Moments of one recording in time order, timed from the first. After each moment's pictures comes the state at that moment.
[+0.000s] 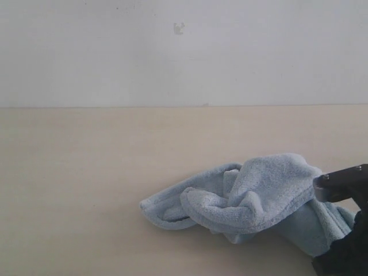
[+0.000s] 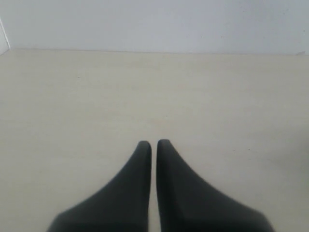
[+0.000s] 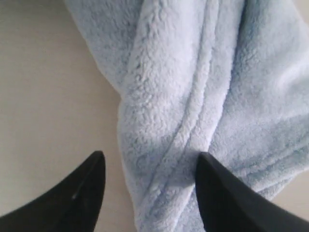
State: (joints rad) left arm 0.09 0.00 0.00 -0.02 0.34 -0.01; right arm 0.35 1.36 -0.58 -0.14 0.72 0.23
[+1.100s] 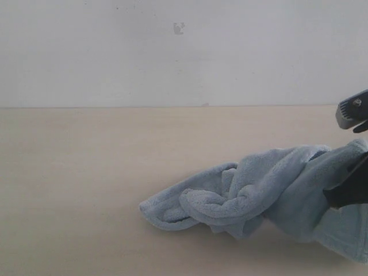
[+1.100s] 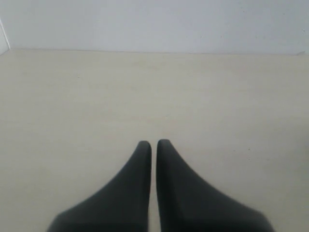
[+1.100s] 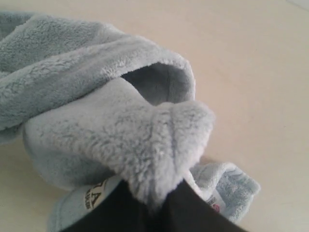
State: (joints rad) left arm 0.09 0.00 0.00 -0.02 0.34 -0.01; right arm 0.35 1.09 -0.59 -0.57 0.45 0.40
